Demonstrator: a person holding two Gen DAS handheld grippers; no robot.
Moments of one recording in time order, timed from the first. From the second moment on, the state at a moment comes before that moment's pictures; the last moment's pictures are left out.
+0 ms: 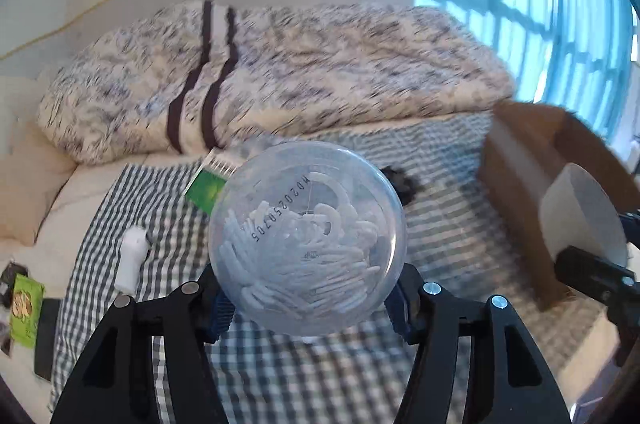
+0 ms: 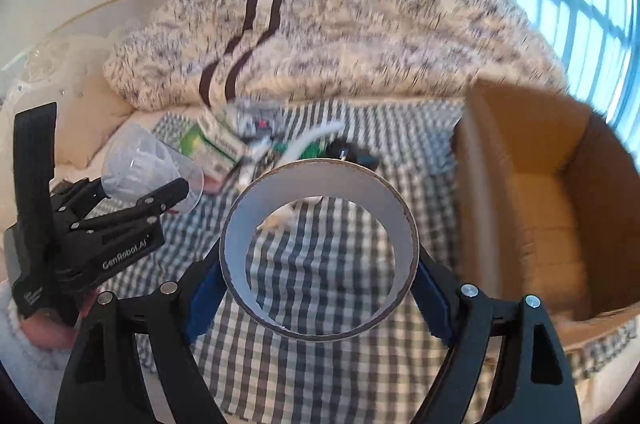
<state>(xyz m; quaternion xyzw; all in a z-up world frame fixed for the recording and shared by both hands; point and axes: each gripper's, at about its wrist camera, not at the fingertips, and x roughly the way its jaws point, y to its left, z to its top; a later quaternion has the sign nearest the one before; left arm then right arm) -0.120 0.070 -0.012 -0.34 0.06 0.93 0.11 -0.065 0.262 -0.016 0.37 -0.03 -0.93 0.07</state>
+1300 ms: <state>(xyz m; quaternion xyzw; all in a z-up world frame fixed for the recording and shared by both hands) -0.136 0.343 0.007 -0.36 0.07 0.89 0.25 -0.060 0.514 -0.006 0.37 -0.09 -0.92 -0.07</state>
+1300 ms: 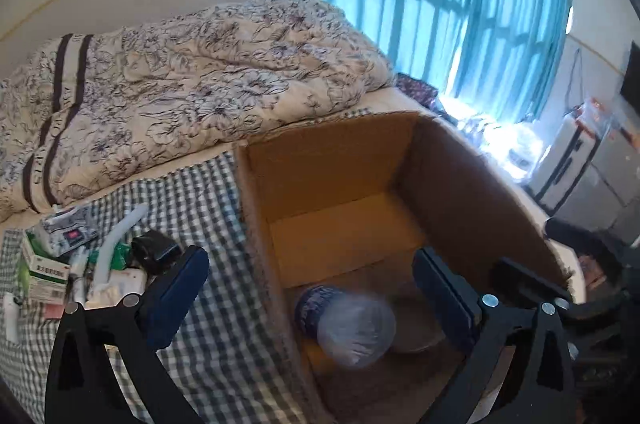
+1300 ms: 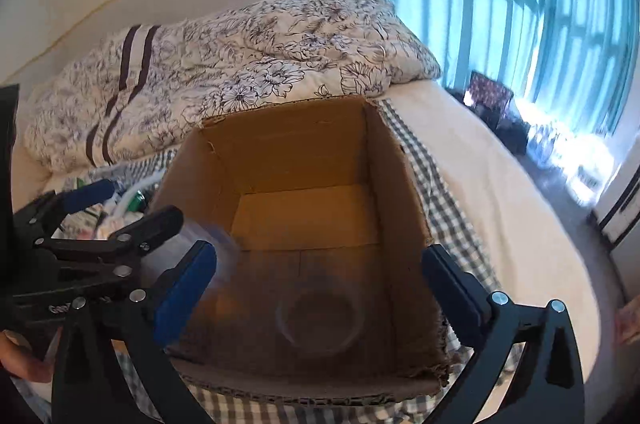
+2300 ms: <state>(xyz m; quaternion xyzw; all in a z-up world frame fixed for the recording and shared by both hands) -0.075 0.107 0.099 -0.32 0.05 0.94 0.09 0.008 0.324 0.092 0.31 -0.04 -0.95 0.00</state>
